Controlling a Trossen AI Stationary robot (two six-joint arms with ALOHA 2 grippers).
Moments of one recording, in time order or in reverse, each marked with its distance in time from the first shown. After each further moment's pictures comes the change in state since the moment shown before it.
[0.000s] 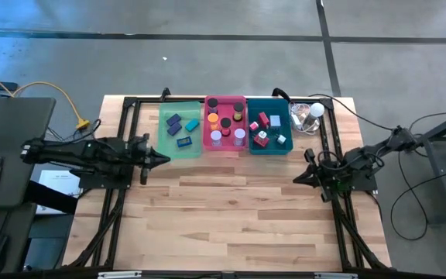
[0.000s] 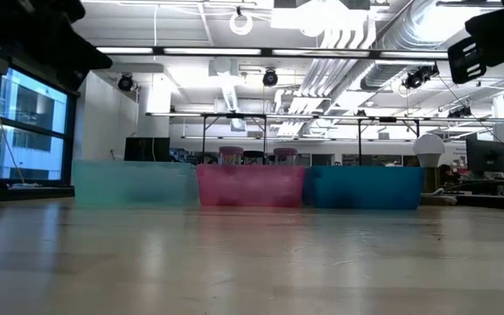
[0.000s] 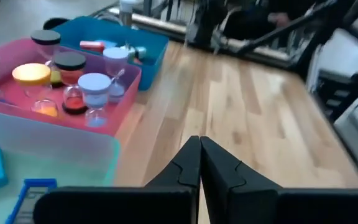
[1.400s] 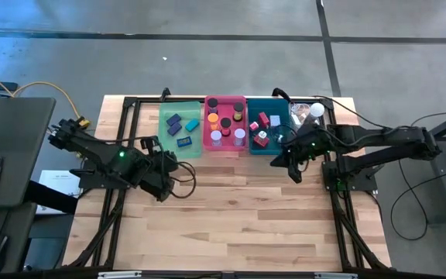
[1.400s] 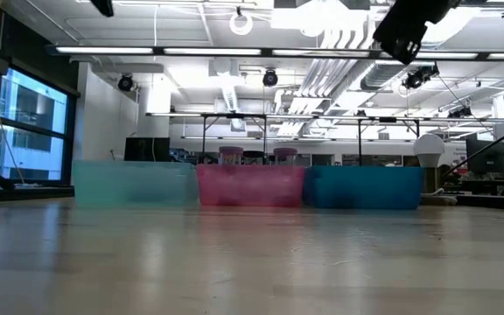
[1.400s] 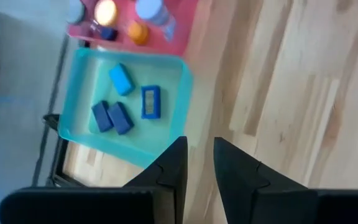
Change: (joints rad) left arm -0.372 1.091 1.185 -1.253 -0.408 -0.390; right arm -0.467 0.824 0.732 -0.513 -0.341 0.240
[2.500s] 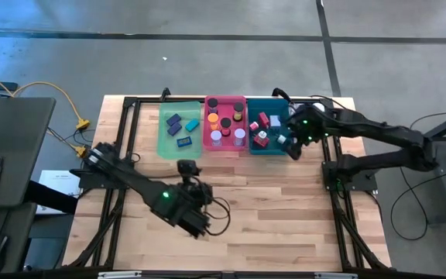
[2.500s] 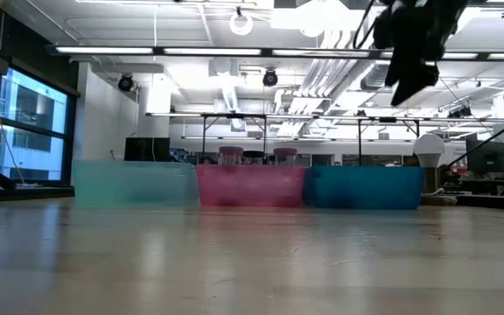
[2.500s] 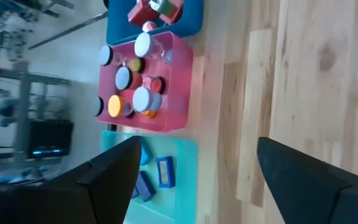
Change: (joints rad) left arm -0.079 0.480 0.390 -0.004 -0.232 0.141; right arm -0.336 0.062 0.075 -0.370 0.090 -0.032
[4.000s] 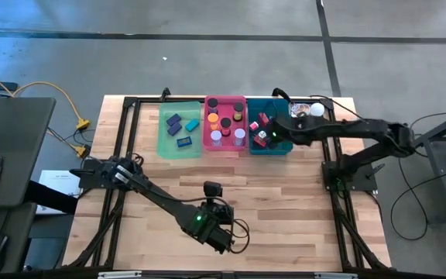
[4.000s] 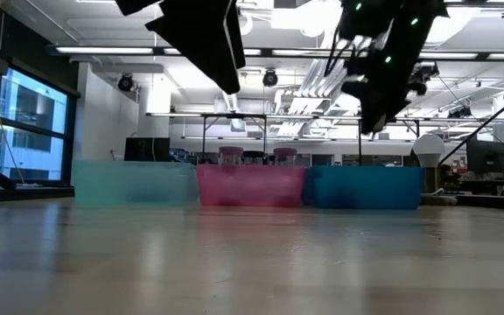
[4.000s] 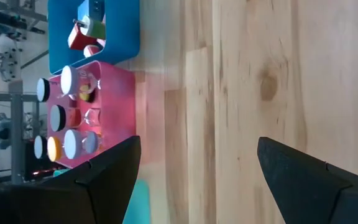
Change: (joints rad) left arm 0.006 0.256 0.000 0.295 0.023 0.129; right arm 0.128 0.298 0.000 0.100 0.656 0.310
